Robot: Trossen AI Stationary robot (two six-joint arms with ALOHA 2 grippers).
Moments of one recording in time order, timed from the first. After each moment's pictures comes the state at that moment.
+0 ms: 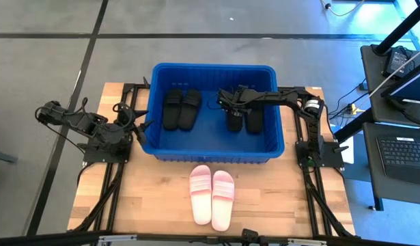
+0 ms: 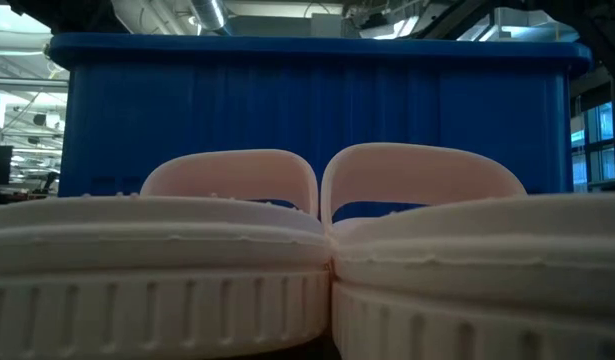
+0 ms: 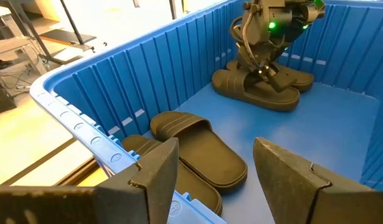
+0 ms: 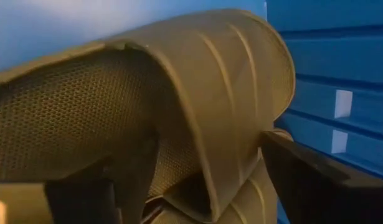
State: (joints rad) left arm -0.35 0.49 0.65 -0.78 -0.97 -0.49; right arm -0.42 2.00 1.38 -0.73 0.53 -0.21
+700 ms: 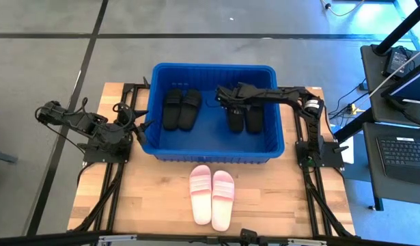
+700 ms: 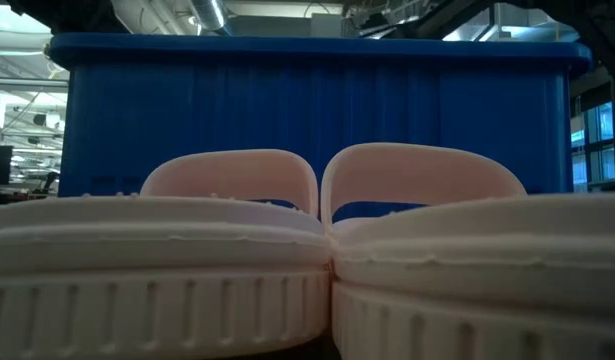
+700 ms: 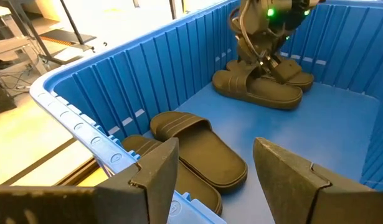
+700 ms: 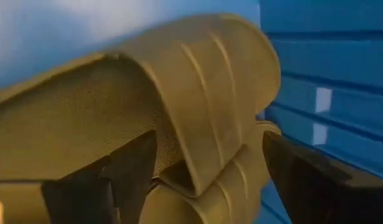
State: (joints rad) left arm -0.35 0.49 0.65 -0.78 -0.97 -0.49; right arm -0.41 2.00 1.49 -0.88 0.50 -0.21
